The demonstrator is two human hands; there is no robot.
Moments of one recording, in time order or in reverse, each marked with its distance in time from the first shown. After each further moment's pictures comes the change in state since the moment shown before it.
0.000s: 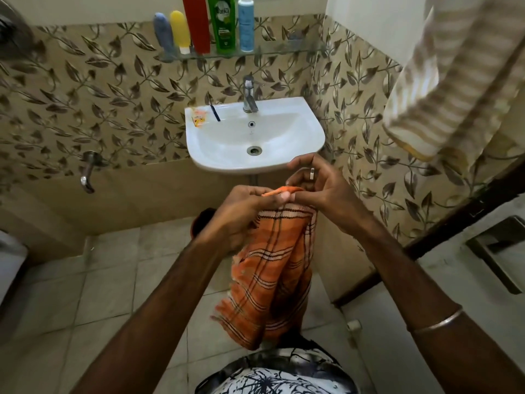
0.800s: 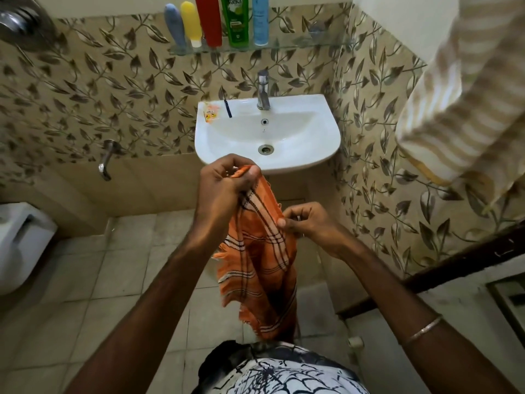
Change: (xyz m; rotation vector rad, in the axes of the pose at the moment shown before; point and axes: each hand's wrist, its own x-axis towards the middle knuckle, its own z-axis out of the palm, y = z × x) left_hand 0.039 0.020 0.026 0.214 0.552 0.454; right_hand 0.026 0.086 -0.041 0.079 -0.293 0.243
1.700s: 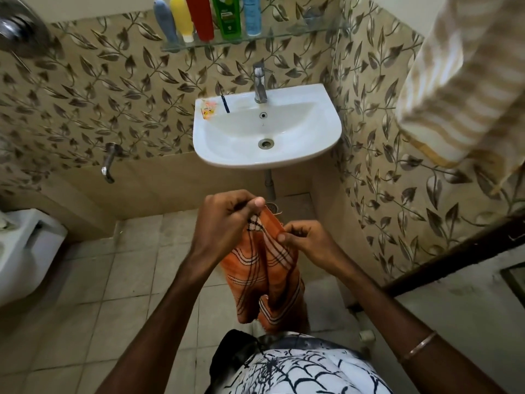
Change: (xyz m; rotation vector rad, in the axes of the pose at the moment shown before) left_hand -0.032 -0.034 -0.006 0.558 -0.166 0.176; right_hand -0.014 0.065 0.016 -0.024 0.112 -0.082
